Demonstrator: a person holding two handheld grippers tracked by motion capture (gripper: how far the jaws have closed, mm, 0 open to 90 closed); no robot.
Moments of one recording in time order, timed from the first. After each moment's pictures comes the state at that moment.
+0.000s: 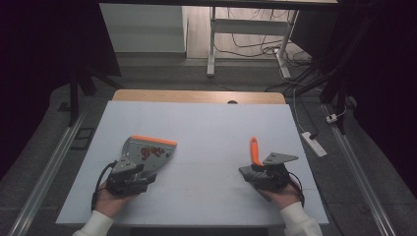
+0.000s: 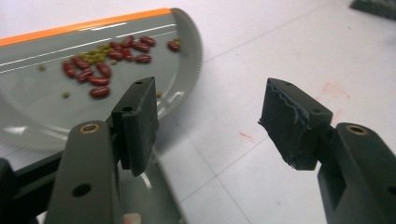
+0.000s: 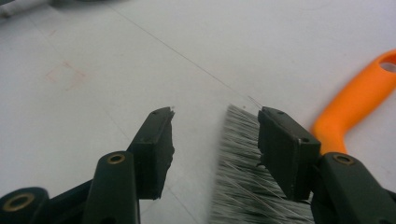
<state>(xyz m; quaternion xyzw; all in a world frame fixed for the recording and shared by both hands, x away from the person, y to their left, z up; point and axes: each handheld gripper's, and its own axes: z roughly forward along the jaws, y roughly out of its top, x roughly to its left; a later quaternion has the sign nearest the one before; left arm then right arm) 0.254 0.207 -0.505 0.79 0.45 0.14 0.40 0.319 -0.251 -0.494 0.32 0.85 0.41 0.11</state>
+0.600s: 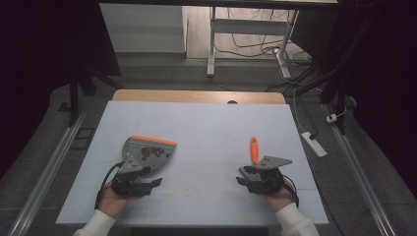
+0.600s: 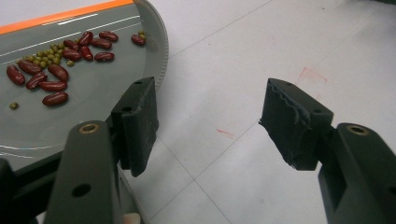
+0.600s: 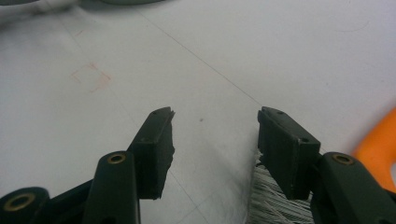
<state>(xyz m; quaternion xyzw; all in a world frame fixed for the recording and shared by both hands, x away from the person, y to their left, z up) 0.256 0.199 -0.509 0.81 0.42 0.11 0.40 0.311 -0.236 -0.497 0.28 0.85 0.43 0.11</state>
